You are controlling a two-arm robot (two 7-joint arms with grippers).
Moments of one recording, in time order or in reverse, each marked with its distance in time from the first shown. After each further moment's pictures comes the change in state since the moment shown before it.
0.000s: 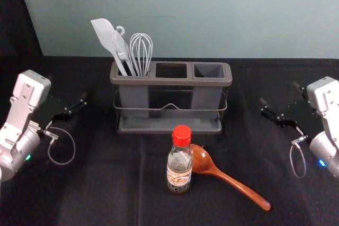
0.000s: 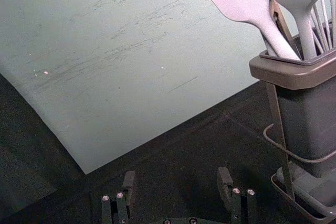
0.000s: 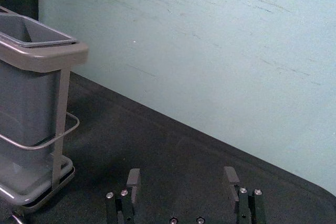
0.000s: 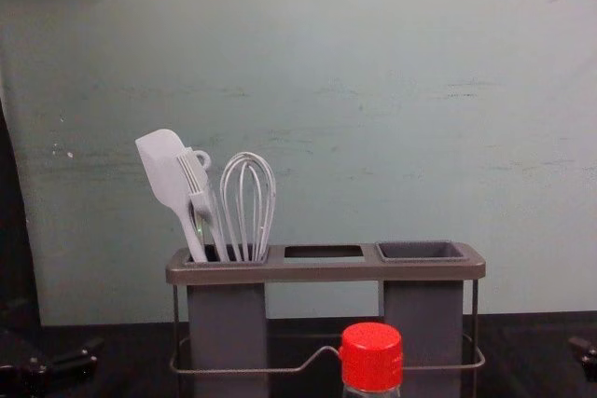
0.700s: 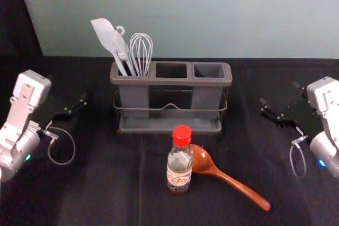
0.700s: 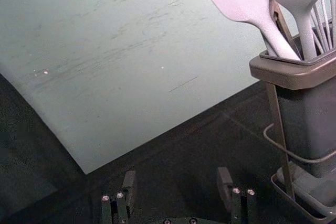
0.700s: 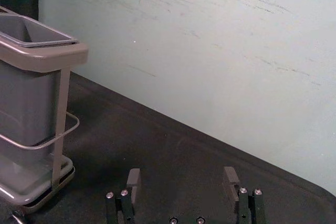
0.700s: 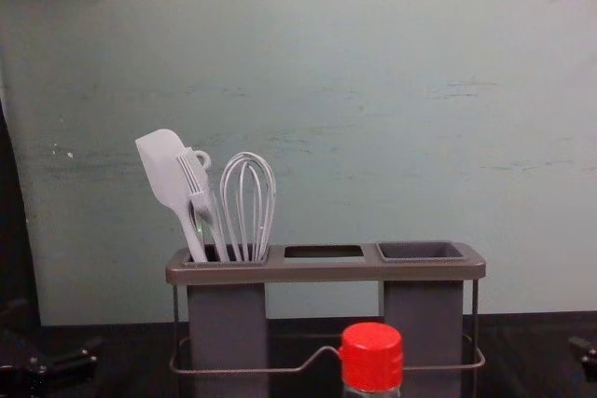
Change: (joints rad) left arm 0.000 0.000 0.000 0.000 0.000 0.000 0.000; right arm 0.000 0.000 0.000 0.000 0.000 0.000 0.000
